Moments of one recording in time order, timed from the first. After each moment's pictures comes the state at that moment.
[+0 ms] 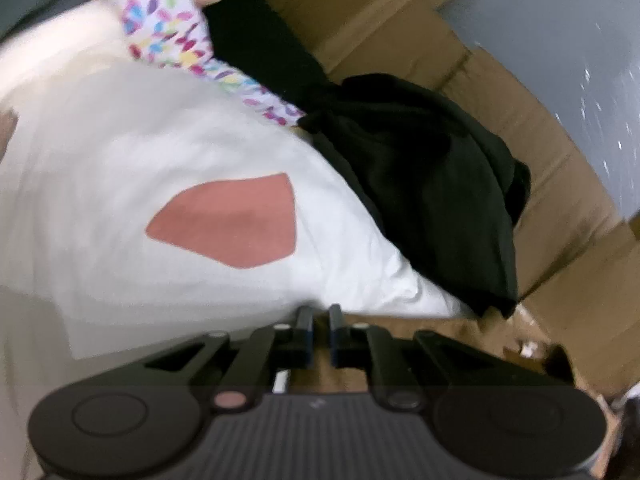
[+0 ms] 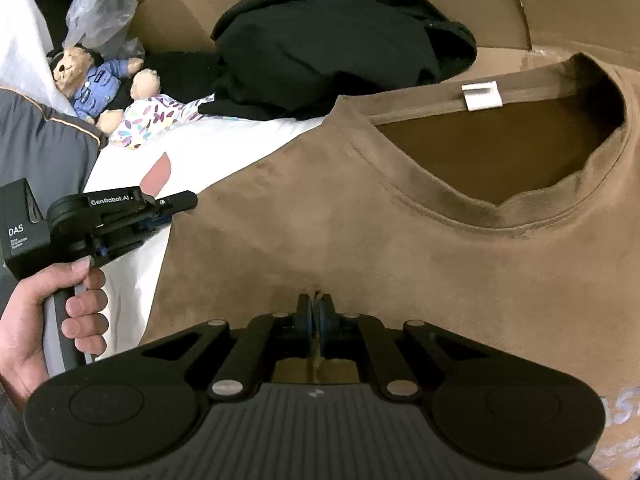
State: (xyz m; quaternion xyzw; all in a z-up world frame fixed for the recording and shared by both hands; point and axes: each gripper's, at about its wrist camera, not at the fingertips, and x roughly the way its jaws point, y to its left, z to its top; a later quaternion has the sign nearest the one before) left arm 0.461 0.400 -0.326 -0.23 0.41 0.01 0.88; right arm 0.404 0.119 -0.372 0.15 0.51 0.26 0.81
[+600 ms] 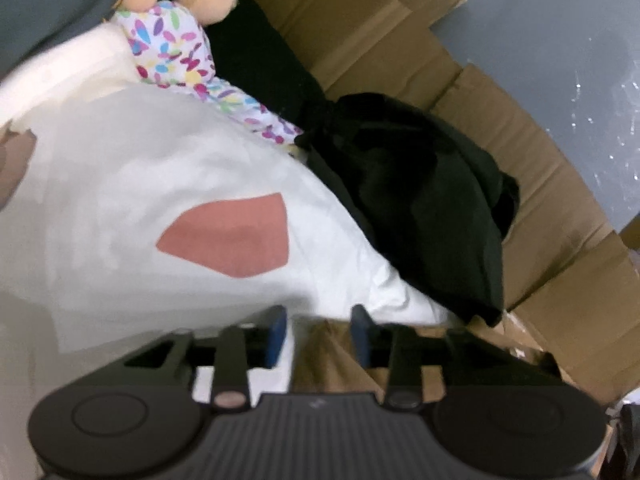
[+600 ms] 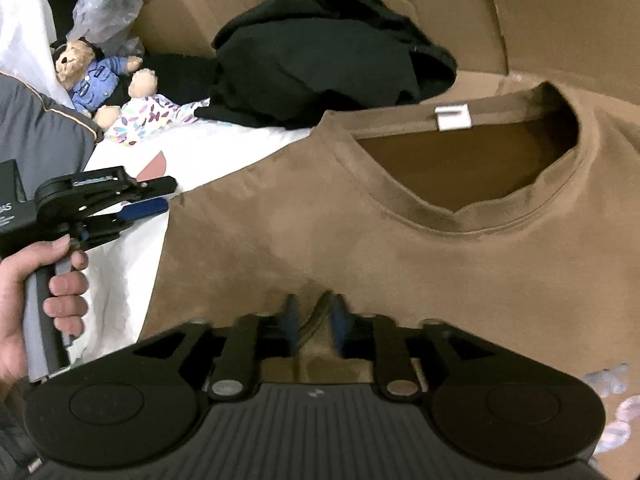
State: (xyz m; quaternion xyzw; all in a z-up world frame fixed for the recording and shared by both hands) left arm 0.442 0.401 -0.303 -0.25 0.41 0.02 0.88; right arm 0.390 0.101 -0.351 0.13 0.50 0.23 0.83
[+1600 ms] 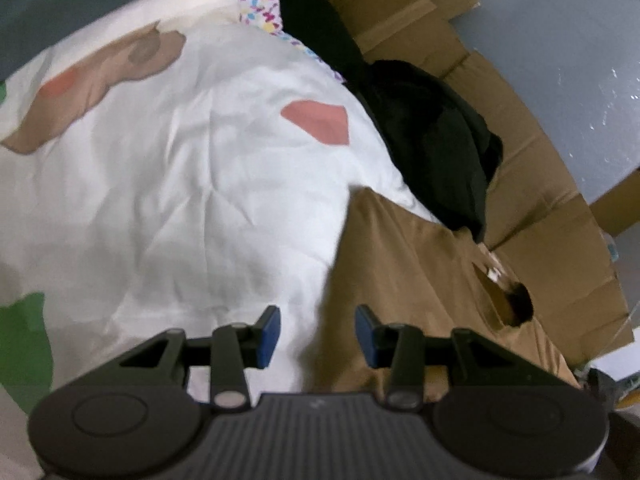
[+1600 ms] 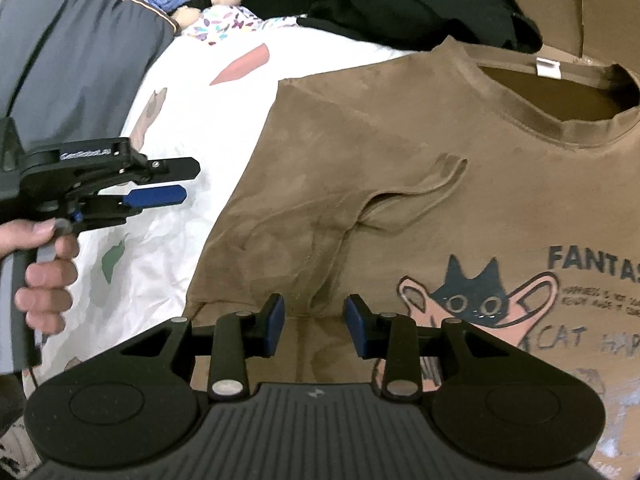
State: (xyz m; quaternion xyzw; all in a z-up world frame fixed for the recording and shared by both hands) left arm 0.320 0.420 -0.303 -0.30 0.45 0.00 0.84; right arm 0.305 0.163 -0.341 0.06 0.53 0.29 0.79
